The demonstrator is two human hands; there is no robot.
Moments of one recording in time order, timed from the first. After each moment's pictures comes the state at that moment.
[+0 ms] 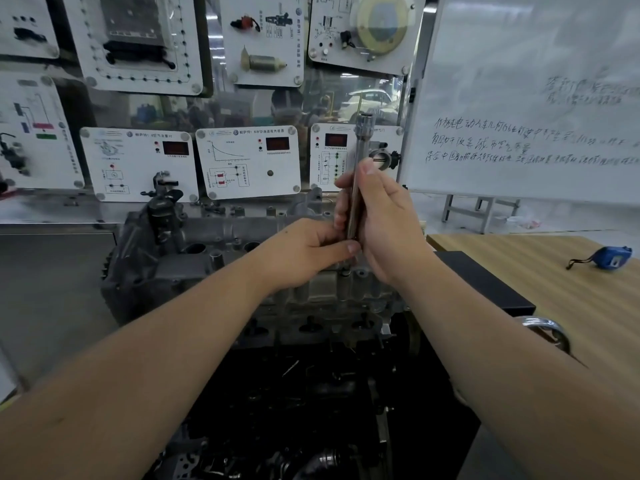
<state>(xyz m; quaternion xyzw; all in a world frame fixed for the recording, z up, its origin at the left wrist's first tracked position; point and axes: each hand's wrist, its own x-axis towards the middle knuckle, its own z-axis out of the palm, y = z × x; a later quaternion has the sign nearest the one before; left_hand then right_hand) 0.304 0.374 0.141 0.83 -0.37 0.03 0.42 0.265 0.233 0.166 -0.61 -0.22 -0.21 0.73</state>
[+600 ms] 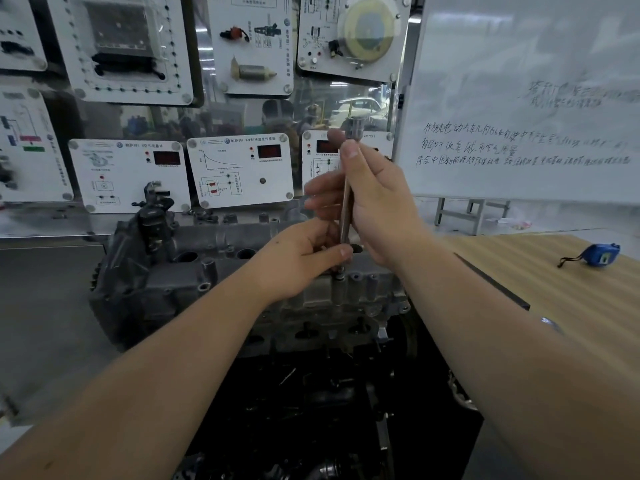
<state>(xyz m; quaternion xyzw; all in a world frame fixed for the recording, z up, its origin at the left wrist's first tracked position) 0.305 0.373 0.133 0.80 -0.38 0.07 0.45 0.257 0.235 0.190 -0.64 -0.26 -0.23 0.68</state>
